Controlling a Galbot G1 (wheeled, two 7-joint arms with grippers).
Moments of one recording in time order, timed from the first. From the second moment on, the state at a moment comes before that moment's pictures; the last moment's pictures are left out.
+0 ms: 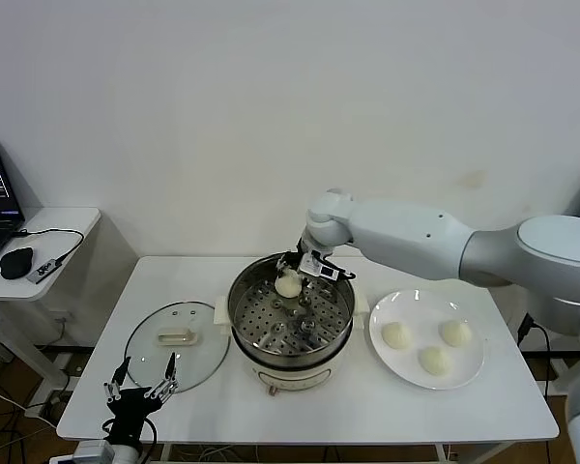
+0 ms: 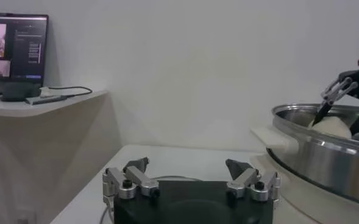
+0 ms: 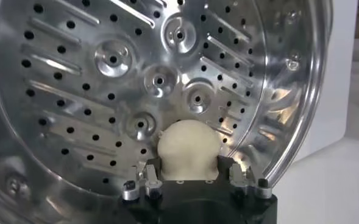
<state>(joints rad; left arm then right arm) 1.72 -1.33 -0.63 -2.10 -0.29 0.04 -0.12 0.47 1.27 -1.35 1.10 -0.26 0.41 -0.79</state>
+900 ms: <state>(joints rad) 1.74 -1.30 -0.65 -2.16 -0.28 0.13 -0.12 0.71 0.88 -1.35 1.50 0.13 -0.07 -0.96</state>
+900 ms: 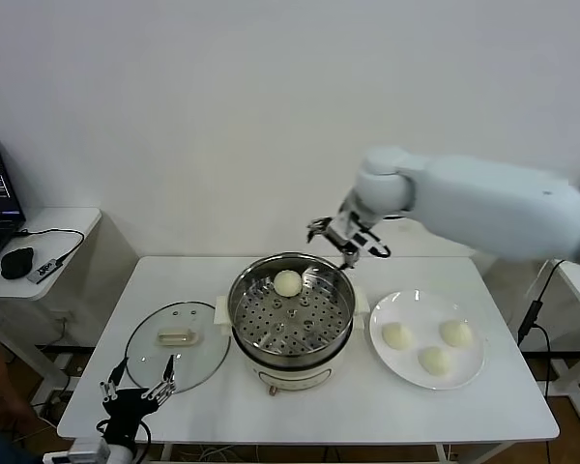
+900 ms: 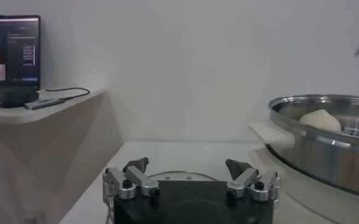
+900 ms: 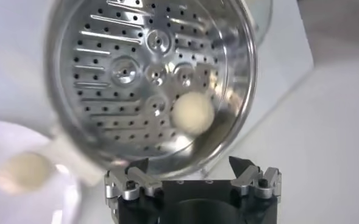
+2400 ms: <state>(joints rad) 1.72 -1.29 -0.68 -2.10 -0.27 0.16 -0.11 0.03 0.64 -0.94 1.39 -0.03 -0.29 -0.91</state>
